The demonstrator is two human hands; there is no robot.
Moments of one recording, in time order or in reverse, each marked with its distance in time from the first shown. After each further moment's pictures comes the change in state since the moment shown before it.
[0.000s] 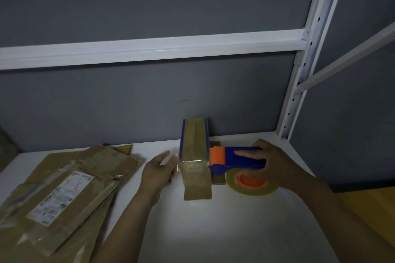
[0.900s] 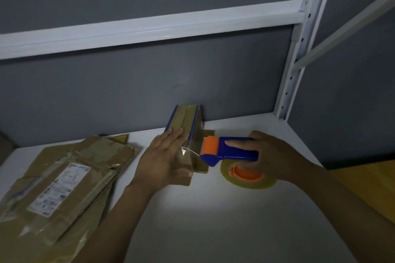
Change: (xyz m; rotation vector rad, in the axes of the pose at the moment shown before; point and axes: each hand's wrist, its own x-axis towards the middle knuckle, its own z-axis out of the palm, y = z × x) left_hand 0.013 -0.012 -0.012 1.165 -0.193 0.871; right_hand -0.021 -0.034 0.002 -0.216 -0.089 0.062
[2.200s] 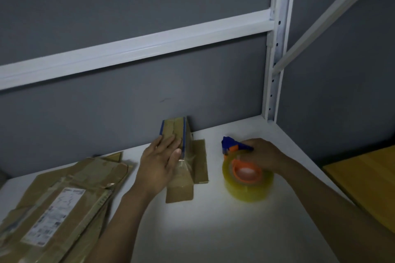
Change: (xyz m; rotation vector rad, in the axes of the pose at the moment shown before) left_hand 0.020 0.020 -0.014 -0.151 0.120 -0.137; right_hand 0.024 0.041 0.024 0.345 0.095 0.397
